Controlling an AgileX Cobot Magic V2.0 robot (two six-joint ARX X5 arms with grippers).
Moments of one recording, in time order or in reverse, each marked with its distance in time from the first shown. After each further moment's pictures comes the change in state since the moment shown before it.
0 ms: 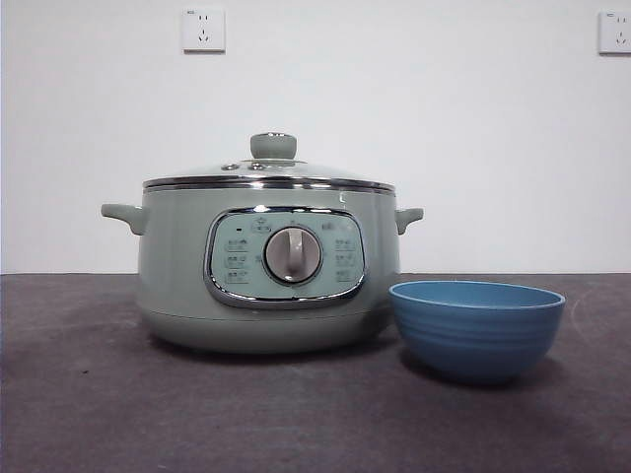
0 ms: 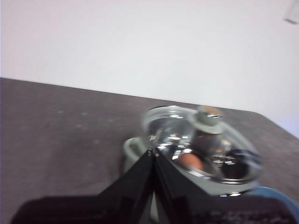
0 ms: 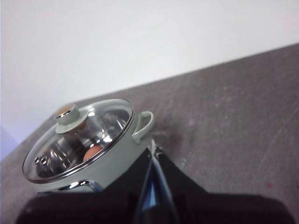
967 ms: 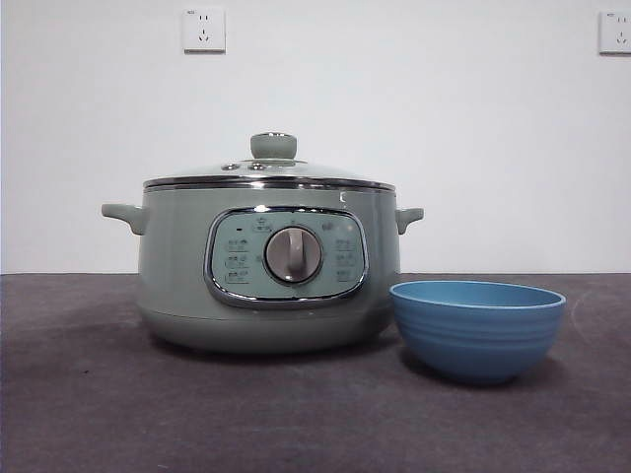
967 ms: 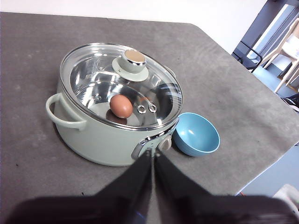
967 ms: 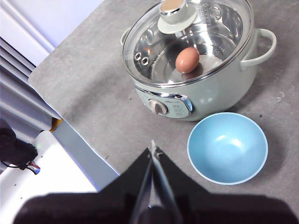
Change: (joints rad) left arm 0.000 0.468 0.541 -0.548 0.307 0.262; right arm 0.130 0.566 0.674 -0.726 -0.327 -0.456
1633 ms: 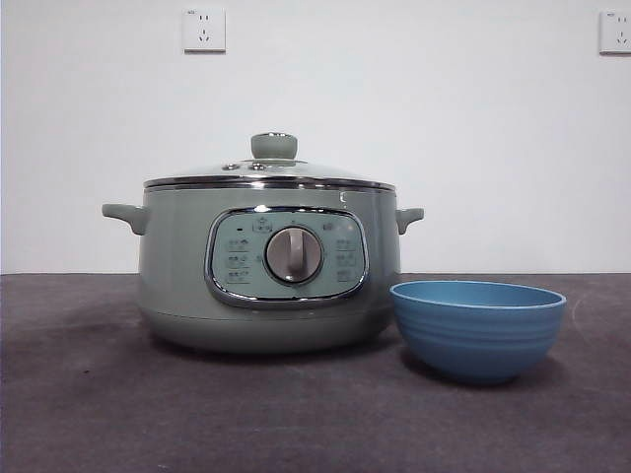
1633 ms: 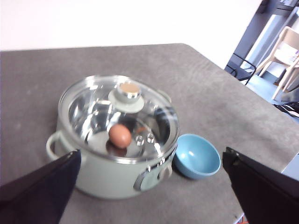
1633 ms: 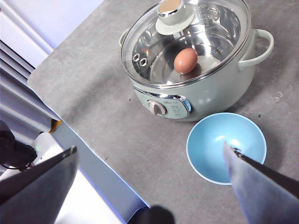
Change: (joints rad) left arm -0.035 0.076 0.060 0.126 0.003 0.000; right arm 0.000 0.000 0.001 0.001 -0.001 0.004
